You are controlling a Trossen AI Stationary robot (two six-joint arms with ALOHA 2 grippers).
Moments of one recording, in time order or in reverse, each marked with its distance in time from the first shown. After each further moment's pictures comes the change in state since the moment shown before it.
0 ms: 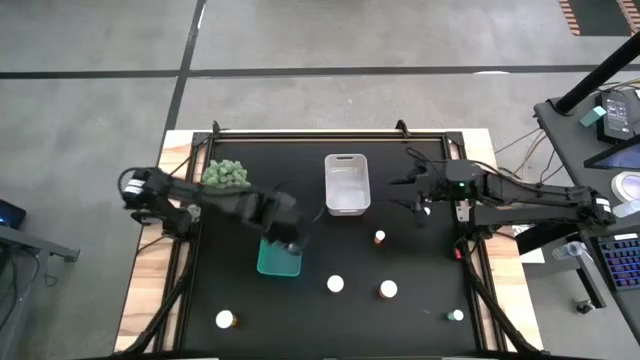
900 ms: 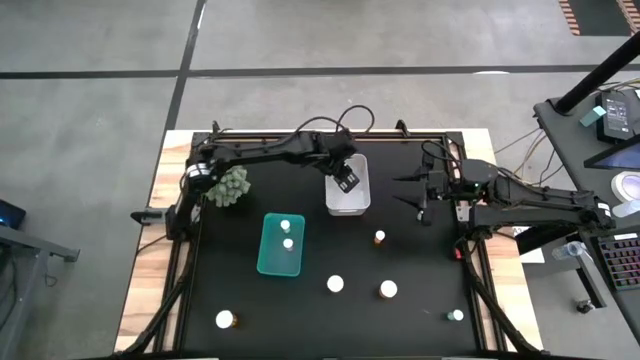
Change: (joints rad) left arm 0.486 0.428 0.285 0.487 0.016 0.846; right arm 0.000 -0.083 -0.035 0.112 -0.018 0.049
